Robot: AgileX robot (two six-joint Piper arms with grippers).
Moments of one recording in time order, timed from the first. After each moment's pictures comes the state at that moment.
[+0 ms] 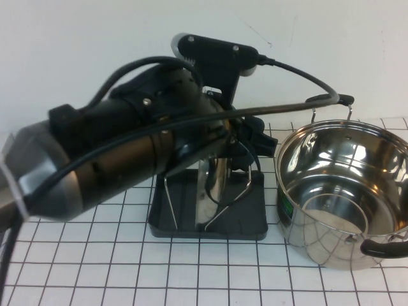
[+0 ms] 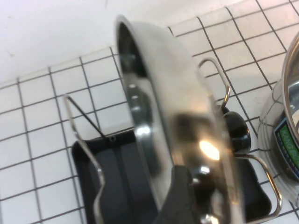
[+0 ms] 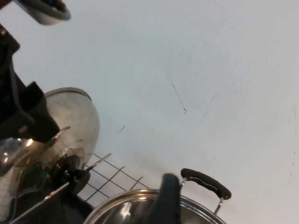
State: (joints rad) right arm 0.44 0.72 -0.61 -0.41 0.10 0.11; left arm -0.92 1.62 -1.41 0.55 0.76 -0.81
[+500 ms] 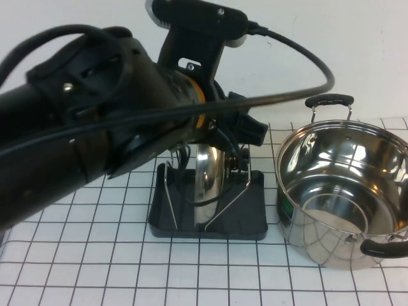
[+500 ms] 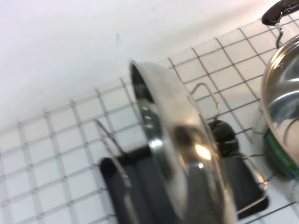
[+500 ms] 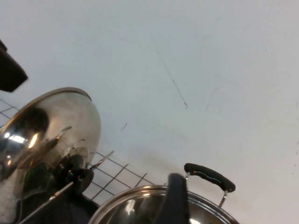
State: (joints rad) right arm 0.44 0.71 -0.61 -0.41 0.11 0.16; left arm -0.96 1.46 -1.41 0.57 0.83 -0.72
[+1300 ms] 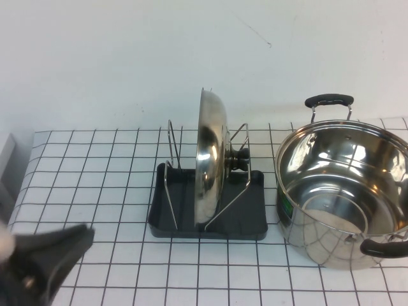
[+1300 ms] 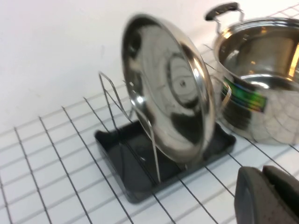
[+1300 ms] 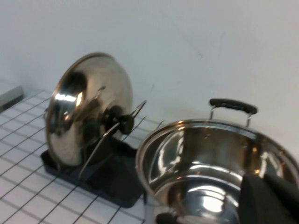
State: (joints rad) right arm 0.44 0.24 -0.49 -0.07 0.51 0.04; left arm -1.10 0.61 -0.58 0.79 0.59 -0.87
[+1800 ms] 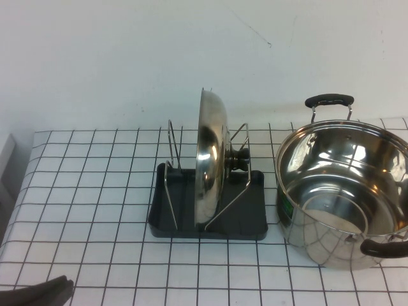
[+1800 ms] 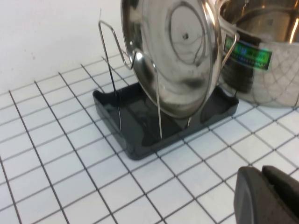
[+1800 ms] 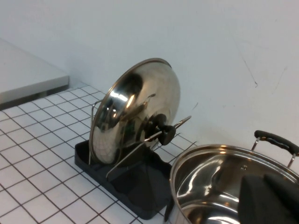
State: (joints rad) right arm 0.44 0.24 -0.44 0.35 0.46 -0.52; left arm -1.10 0.36 -0.32 0.77 0.57 -0.88
